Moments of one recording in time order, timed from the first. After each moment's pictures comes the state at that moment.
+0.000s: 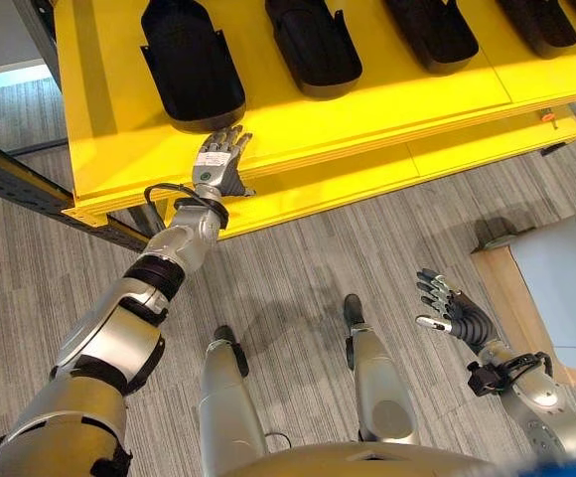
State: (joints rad) left arm -0.86 0.59 -0.61 0.83 0.56 -0.03 0.44; right arm 0.28 -0.65 0.25 -0.02 0.57 -0.17 0.14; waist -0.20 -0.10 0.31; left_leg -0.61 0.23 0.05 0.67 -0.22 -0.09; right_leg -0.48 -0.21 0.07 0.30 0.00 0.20
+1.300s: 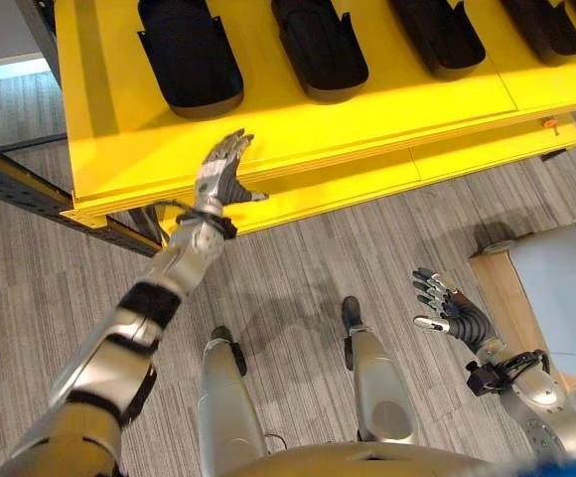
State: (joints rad) left arm -0.42 0.59 -0.39 0.33 0.25 -0.15 0.30; right arm 0.28 -0.64 0.24 -0.02 0.57 -0.18 0.13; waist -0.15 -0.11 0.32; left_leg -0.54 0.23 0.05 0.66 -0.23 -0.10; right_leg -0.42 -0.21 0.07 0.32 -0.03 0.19
